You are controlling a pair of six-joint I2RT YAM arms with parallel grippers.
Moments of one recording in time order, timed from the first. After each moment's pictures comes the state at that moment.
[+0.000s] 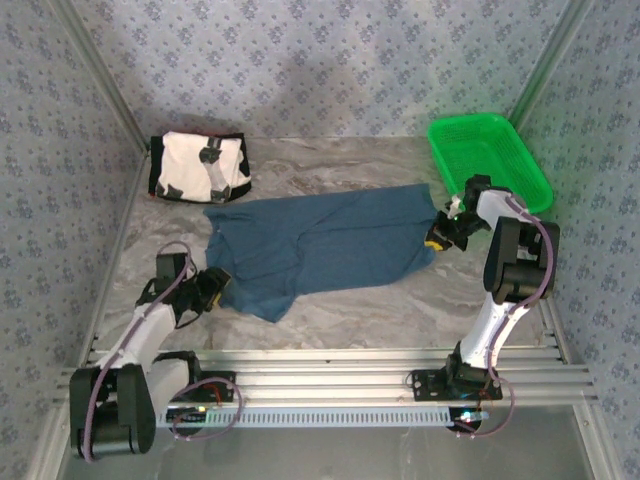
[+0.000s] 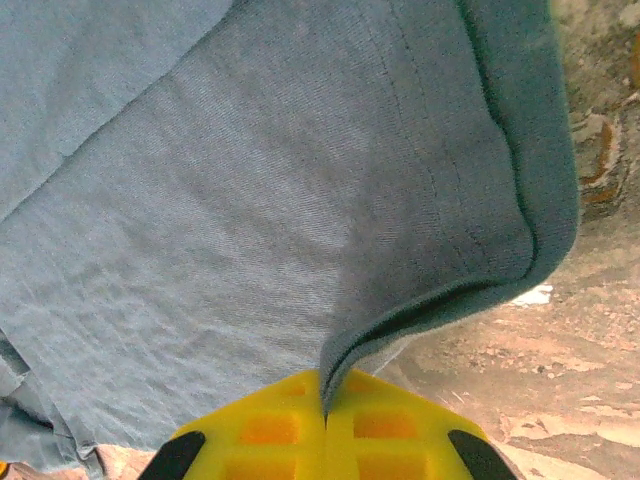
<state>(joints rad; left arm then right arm) 0.04 1.03 0.36 -0.30 0.39 -0.88 -0.16 1.88 1.28 -0.90 -0.49 0.23</state>
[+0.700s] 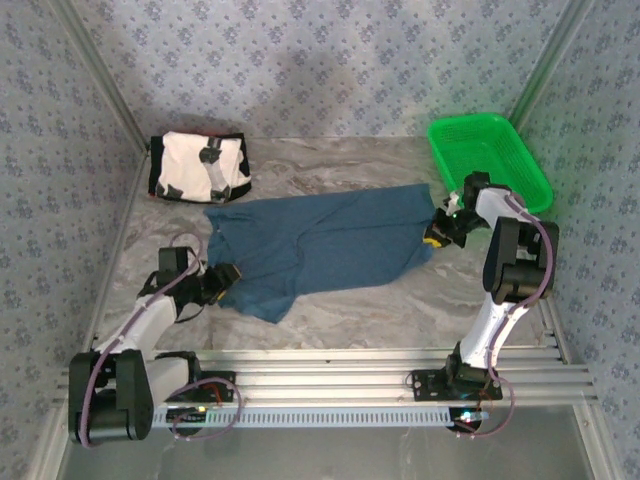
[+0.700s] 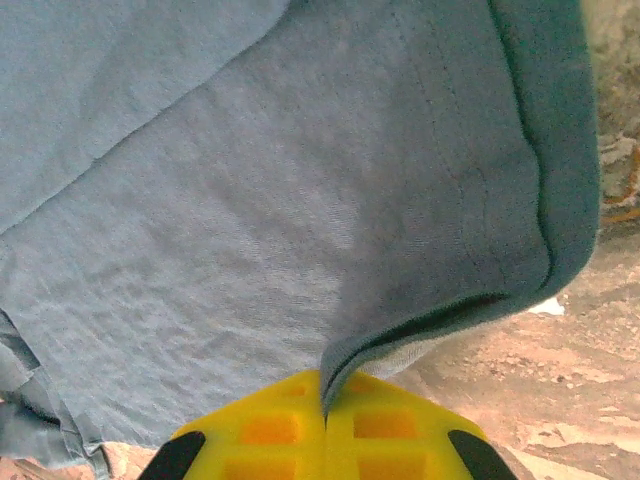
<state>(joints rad) 0.02 1.06 0.39 -0.31 0.52 -0.68 -0.15 1.88 1.30 -0.90 -0.50 0.22</state>
